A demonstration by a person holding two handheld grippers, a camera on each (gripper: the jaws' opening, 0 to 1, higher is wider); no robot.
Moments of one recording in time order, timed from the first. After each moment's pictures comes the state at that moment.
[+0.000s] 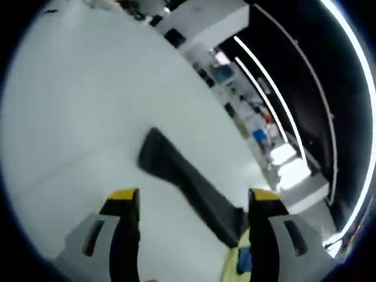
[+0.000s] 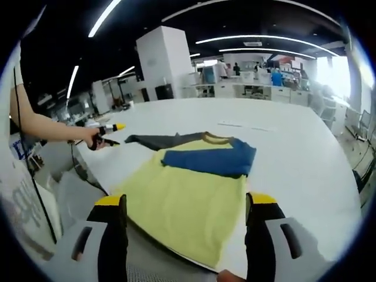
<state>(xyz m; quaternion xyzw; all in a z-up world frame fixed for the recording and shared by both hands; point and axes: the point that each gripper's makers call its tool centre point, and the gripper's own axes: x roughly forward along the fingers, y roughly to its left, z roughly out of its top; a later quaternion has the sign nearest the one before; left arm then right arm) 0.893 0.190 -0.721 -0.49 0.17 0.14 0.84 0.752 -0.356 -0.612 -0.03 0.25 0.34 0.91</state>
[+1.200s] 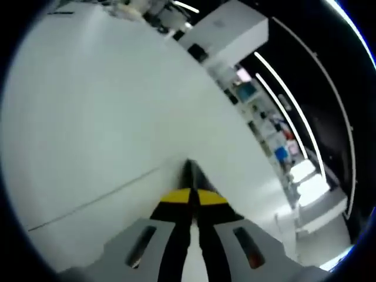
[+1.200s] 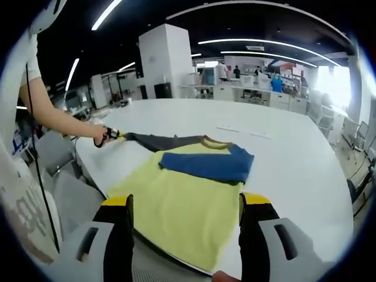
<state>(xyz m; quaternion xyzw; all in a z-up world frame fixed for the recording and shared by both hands) 0.919 0.238 -0.734 -0.42 0.16 0.20 0.87 0.761 -0.346 -0.610 -0.05 0.25 0.33 0.91</state>
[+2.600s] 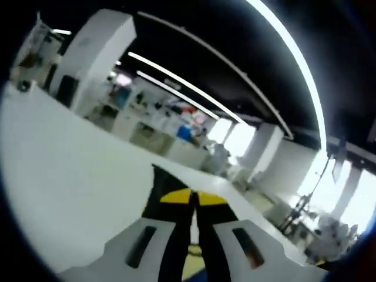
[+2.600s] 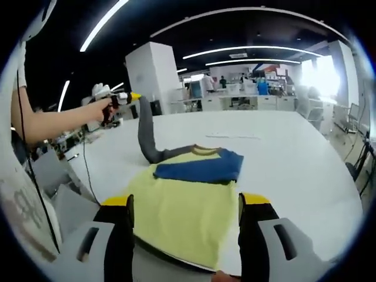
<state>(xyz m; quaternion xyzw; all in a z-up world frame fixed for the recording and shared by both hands) 1.018 -0.036 -0.487 -0.22 0.06 -0.18 0.96 0.748 -0.380 -0.610 0.01 0.21 0.29 0.93</state>
